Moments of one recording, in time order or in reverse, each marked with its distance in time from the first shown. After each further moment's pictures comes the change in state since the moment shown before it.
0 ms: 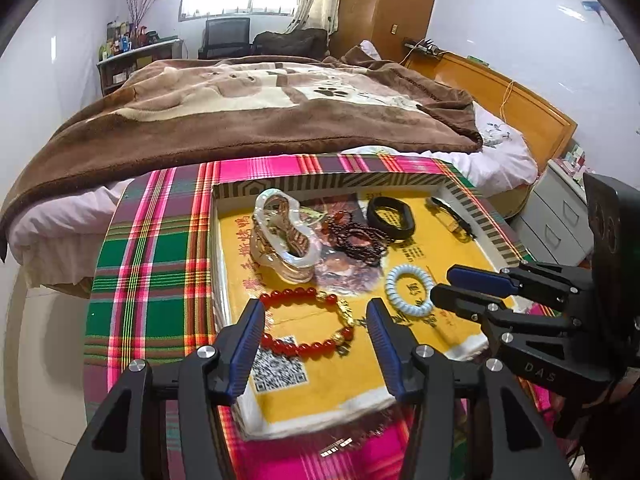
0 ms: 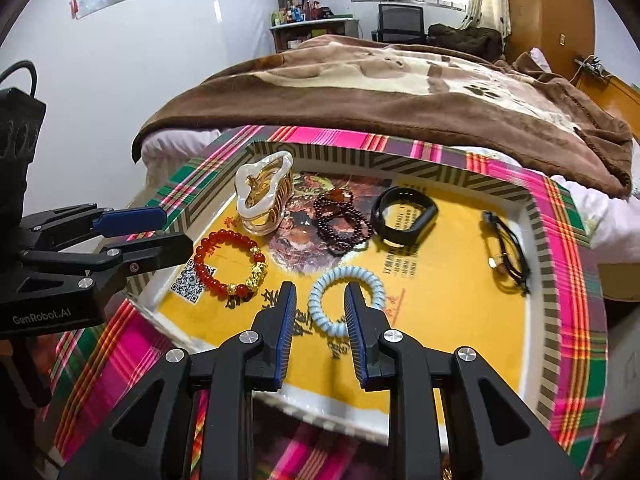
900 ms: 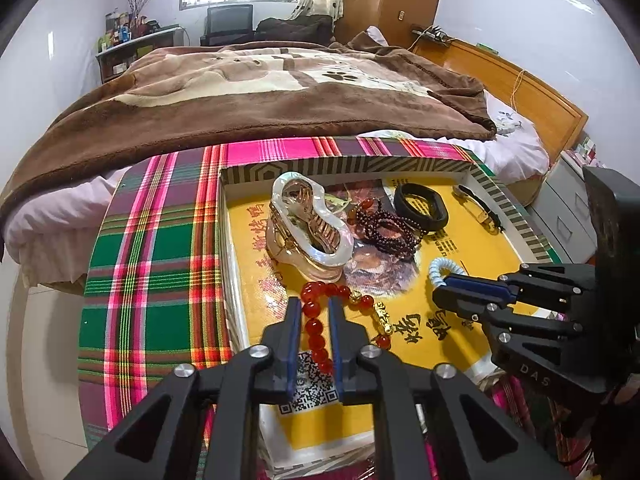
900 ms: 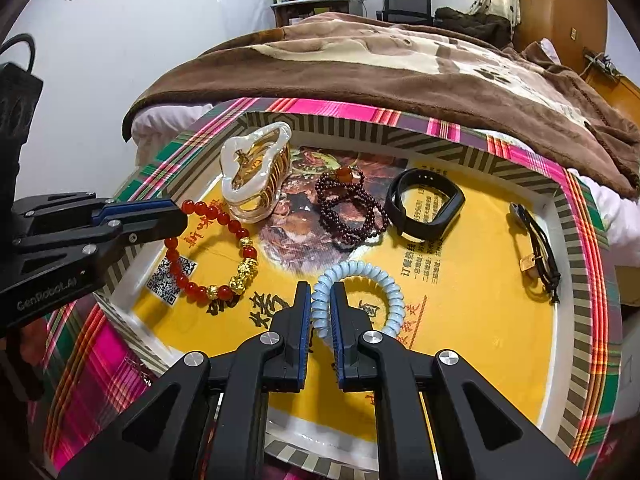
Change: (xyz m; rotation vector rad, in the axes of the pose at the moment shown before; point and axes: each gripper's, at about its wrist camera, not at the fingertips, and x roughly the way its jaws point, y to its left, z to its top) left arm 0.037 0.021 0.003 -0.001 0.056 0.018; right arm 0.046 0.005 0.006 -0.020 0.093 -0.002
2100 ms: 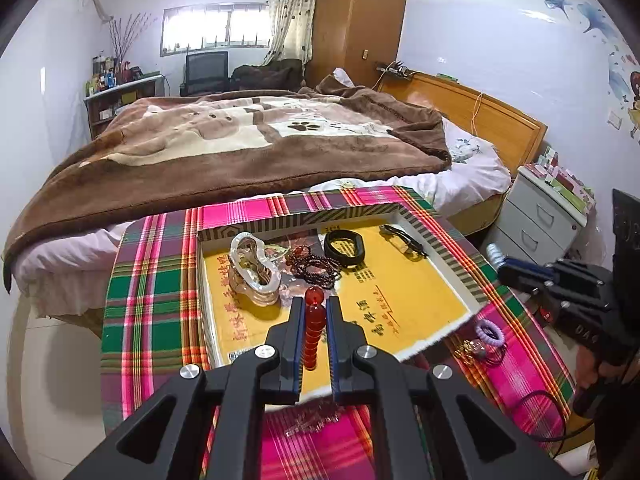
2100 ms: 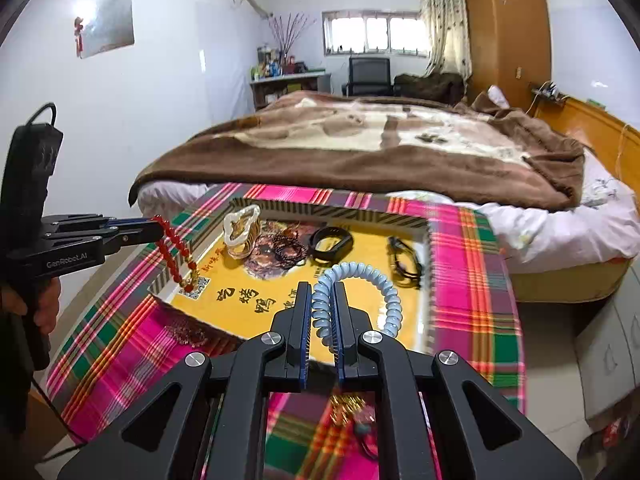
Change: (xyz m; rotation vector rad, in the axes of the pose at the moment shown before) left arm -0.092 -0.047 0.000 0.071 -0.162 -0.063; right arm -0.149 -0.034 -0.047 0.049 -0.273 -0.071
